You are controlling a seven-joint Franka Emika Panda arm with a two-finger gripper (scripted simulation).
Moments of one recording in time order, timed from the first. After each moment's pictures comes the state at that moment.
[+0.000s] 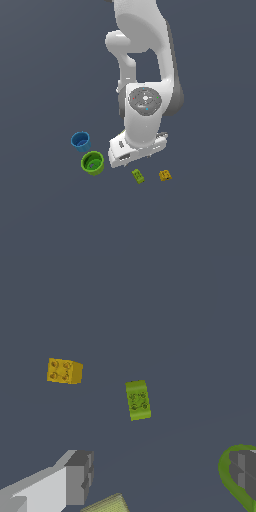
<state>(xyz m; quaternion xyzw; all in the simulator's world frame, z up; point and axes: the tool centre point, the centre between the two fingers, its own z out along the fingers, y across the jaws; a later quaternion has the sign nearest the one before) 0.089 0.034 0.148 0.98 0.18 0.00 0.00</state>
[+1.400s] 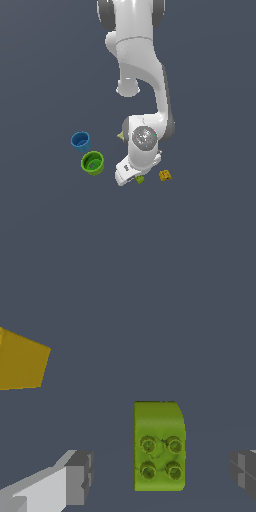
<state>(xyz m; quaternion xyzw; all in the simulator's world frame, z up) 0.105 0.045 0.033 0.96 0.26 0.00 0.00</state>
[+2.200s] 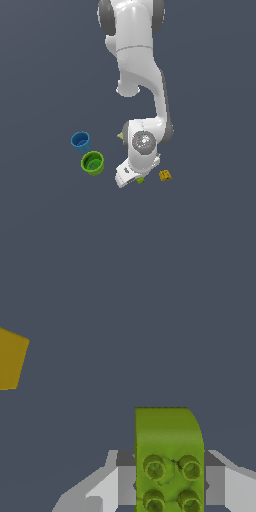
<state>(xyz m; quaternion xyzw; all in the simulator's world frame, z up) 0.106 0.045 0.012 0.96 0.26 0.00 0.00</state>
